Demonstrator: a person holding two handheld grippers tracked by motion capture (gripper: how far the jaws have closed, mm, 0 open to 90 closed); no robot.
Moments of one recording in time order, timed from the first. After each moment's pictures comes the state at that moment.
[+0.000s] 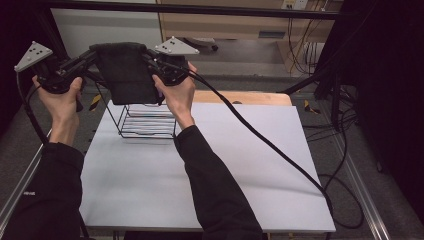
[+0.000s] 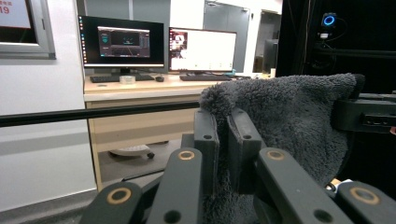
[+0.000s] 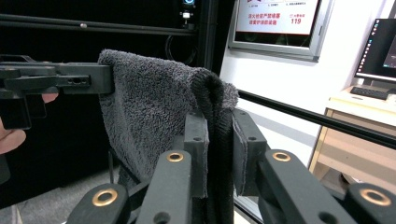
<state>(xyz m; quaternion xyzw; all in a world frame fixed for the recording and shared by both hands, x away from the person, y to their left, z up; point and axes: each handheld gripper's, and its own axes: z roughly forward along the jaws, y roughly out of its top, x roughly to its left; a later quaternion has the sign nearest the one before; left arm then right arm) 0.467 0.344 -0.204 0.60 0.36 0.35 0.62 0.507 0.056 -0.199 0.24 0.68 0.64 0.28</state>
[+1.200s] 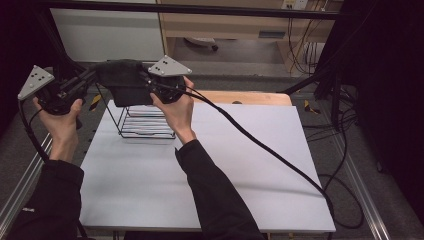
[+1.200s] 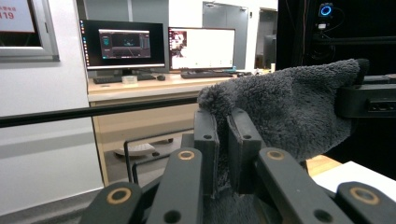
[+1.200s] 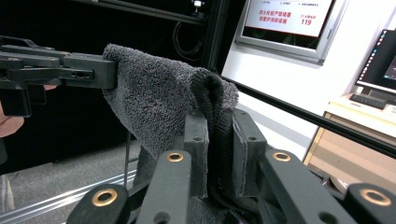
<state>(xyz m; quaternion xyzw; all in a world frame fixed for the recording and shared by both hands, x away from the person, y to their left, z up) 0.440 0.349 -0.244 0.61 0.35 0.37 0.61 0.479 0.063 -0.224 0.20 0.70 0.61 0.30</state>
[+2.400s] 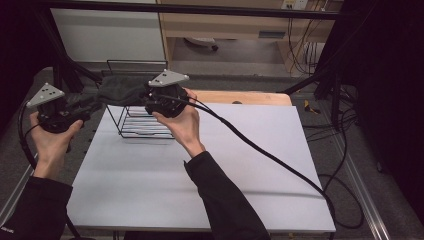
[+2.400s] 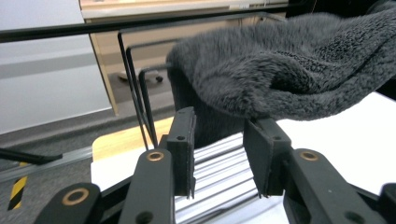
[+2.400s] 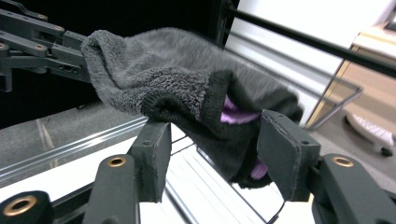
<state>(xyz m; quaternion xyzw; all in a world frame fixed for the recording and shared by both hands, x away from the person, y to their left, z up) 0.414 0.350 -0.264 0.70 0.42 0.31 0.49 0.456 0.057 -0.240 0.24 0.78 0.52 0.24</state>
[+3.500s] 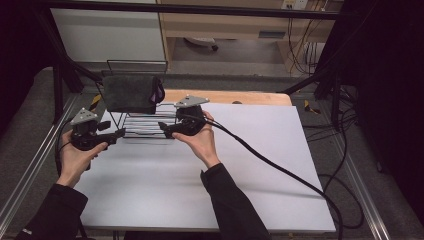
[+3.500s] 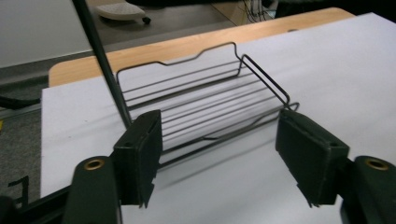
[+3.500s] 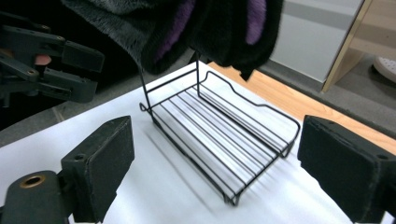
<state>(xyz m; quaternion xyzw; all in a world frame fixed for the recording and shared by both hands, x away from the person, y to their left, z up) 0.427 0.324 -0.347 0.75 0.45 0.23 0.43 0.468 0.012 -0.320 0.30 0.79 0.51 0.17</state>
